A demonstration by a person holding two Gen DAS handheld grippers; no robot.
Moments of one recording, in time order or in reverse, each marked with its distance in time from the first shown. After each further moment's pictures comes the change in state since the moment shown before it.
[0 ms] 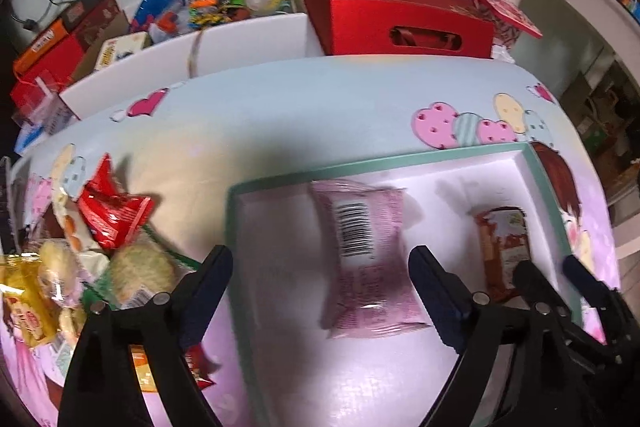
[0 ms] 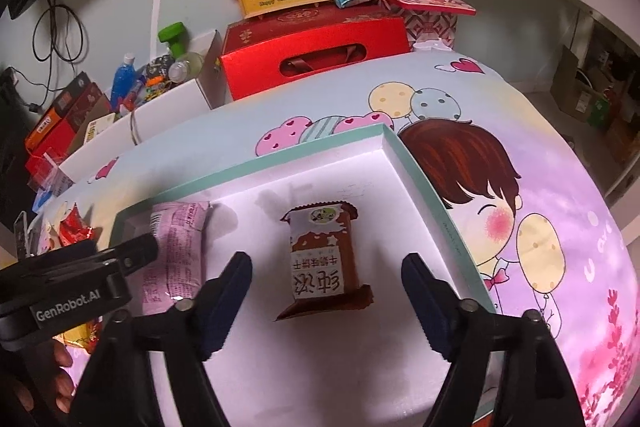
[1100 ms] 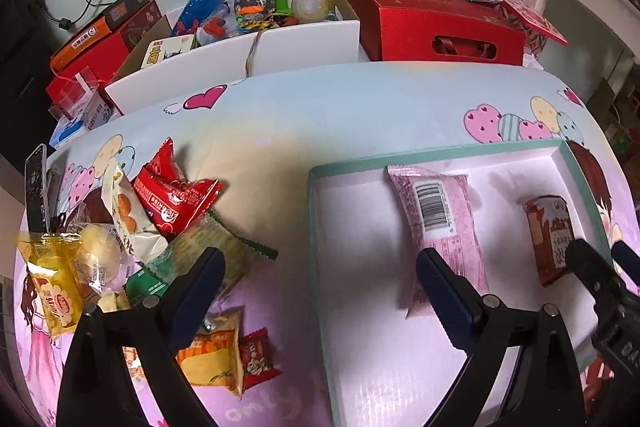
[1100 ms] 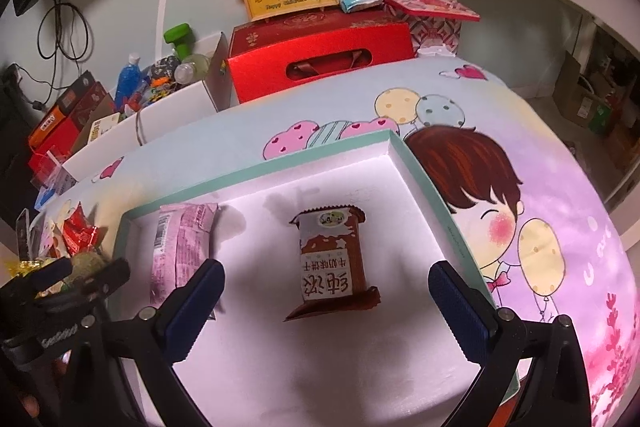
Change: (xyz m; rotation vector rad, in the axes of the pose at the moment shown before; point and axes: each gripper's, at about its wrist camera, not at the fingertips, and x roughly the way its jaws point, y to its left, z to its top) left arm -0.009 0.035 -0.023 -0.011 -0.058 0.095; right arm -0.007 0.008 0.001 -0.011 -0.024 -0.002
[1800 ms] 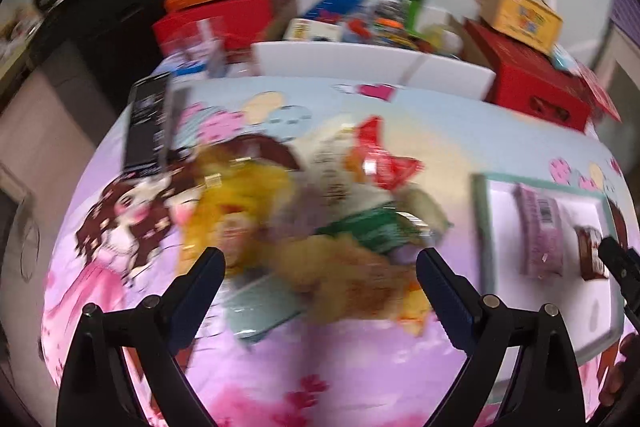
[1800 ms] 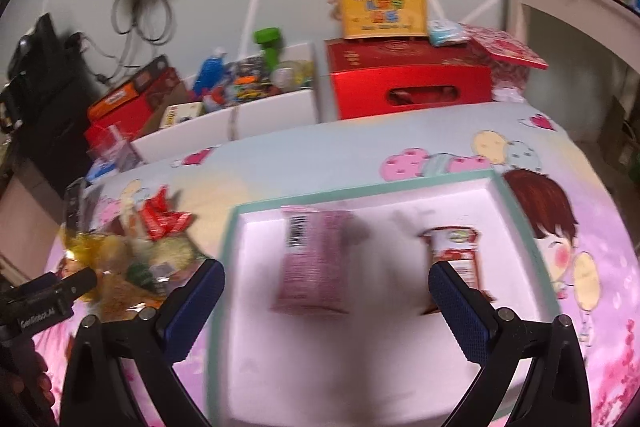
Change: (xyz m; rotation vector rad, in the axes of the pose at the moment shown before) left arm -0.067 0.157 -0.051 -0.286 -0.036 0.128; right arm -0.037 0.089 -0.009 -0.154 -0.054 0.192
